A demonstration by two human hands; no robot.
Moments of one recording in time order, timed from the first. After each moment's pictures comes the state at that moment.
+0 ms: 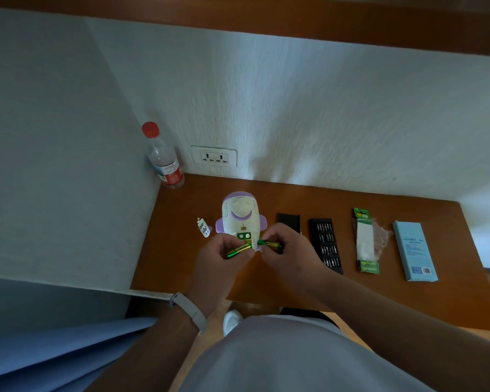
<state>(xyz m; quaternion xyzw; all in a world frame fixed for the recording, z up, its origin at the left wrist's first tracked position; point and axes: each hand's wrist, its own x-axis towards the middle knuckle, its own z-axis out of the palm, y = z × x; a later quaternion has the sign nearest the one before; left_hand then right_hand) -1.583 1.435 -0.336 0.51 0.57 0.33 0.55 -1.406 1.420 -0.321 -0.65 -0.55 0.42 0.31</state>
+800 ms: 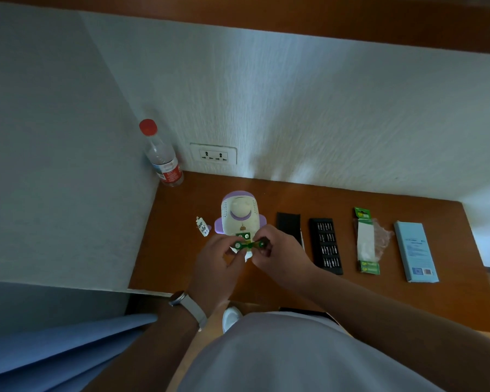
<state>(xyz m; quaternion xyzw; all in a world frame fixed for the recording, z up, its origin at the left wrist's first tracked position) -1.585 1.441 -0.357 0.70 0.55 0.30 0.35 -1.415 1.432 -0.338 -0.67 -0.61 0.37 0.21</state>
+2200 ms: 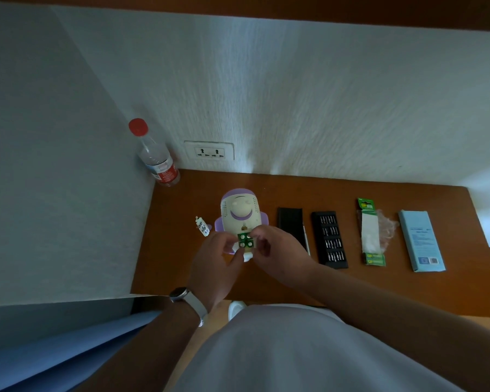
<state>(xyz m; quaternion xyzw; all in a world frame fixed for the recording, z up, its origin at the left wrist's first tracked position) -1.593 1.458 -0.380 0.72 0.56 0.25 0.33 -1.415 1.441 -0.359 -0.64 -0.65 0.35 0.21</state>
